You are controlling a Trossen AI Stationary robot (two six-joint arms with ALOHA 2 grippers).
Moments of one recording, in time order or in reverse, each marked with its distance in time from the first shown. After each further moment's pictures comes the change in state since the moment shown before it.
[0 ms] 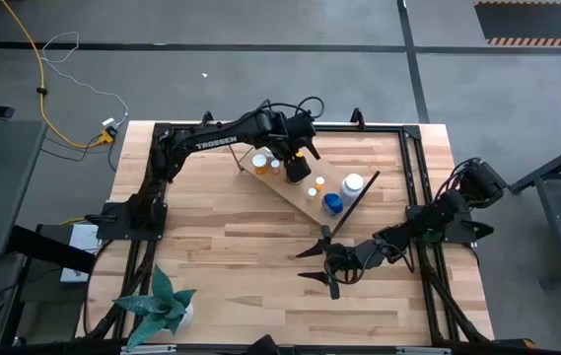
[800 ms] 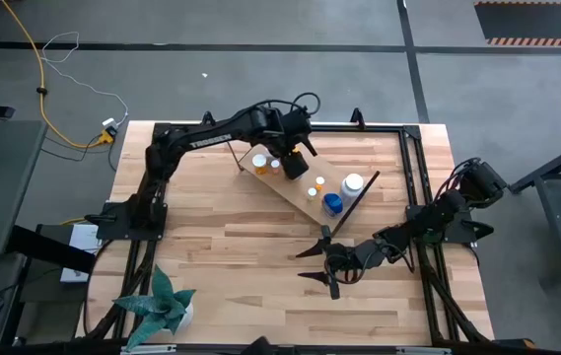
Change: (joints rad) left arm -0.001 -0.040 0.006 -0.044 -0.014 -0.044; right arm 0.000 0.000 0.000 0.004 -0.001 0.000
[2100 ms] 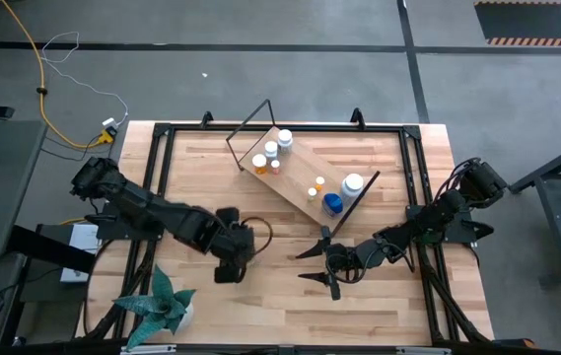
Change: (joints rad) left arm -0.721 -0.504 -0.786 0.165 -0.081 -0.254; right arm 0.000 0.000 0.000 0.018 -0.017 0.001
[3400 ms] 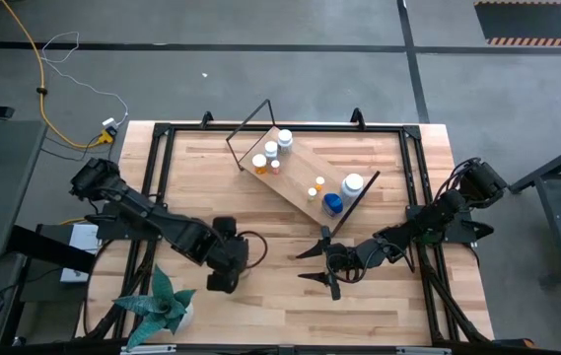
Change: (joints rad) left arm -0.068 -0.005 -0.088 0.051 -0.018 0.020; right arm 0.000 0.000 0.000 0.007 0.000 0.000
